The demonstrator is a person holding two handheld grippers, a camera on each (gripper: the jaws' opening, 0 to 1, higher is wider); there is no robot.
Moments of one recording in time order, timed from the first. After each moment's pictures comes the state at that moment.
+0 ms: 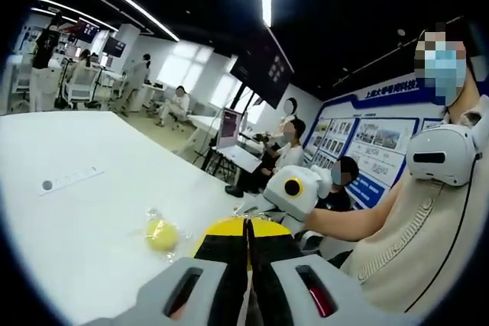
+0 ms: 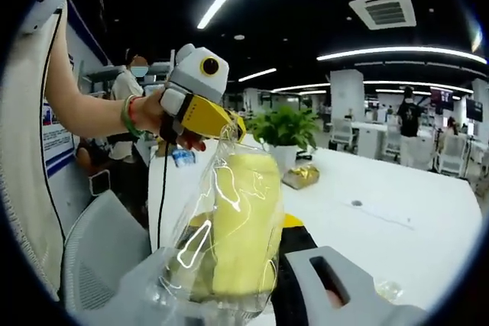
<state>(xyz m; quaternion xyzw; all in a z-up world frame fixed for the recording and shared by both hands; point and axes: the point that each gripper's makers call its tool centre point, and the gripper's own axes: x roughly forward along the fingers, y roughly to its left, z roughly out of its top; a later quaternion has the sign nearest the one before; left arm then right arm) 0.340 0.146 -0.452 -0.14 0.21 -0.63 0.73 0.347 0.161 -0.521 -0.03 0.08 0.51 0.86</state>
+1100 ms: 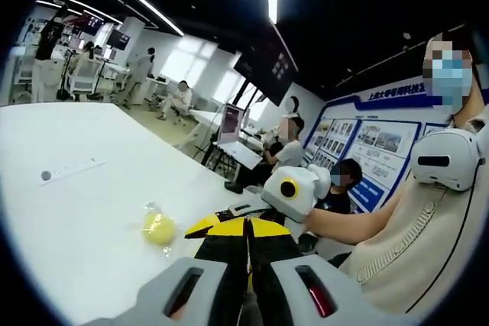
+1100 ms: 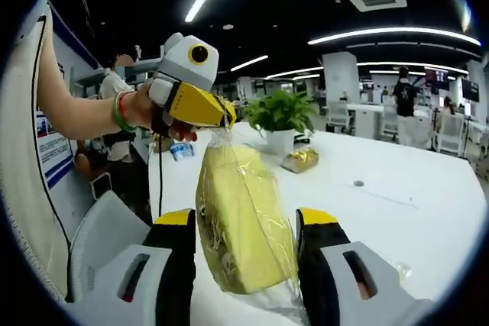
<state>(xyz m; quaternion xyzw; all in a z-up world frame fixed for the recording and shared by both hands) 0.339 0.147 -0.458 -0.14 0.23 -0.62 0.73 0.344 0.158 -0.534 -0.01 0.12 0.50 0.86</state>
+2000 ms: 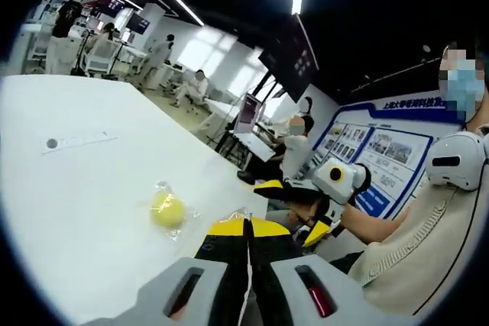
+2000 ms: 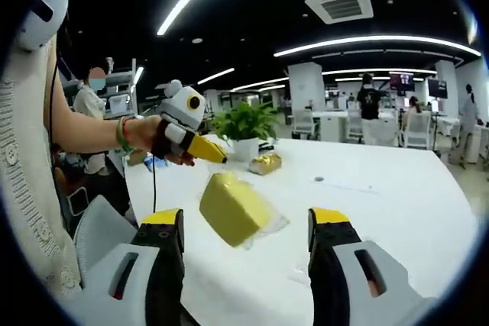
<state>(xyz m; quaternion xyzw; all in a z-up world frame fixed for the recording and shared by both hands) 0.360 0.149 -0.511 -0.17 0.28 -0.59 0.74 0.309 0.071 -0.529 0.01 0.11 0.40 0.91</state>
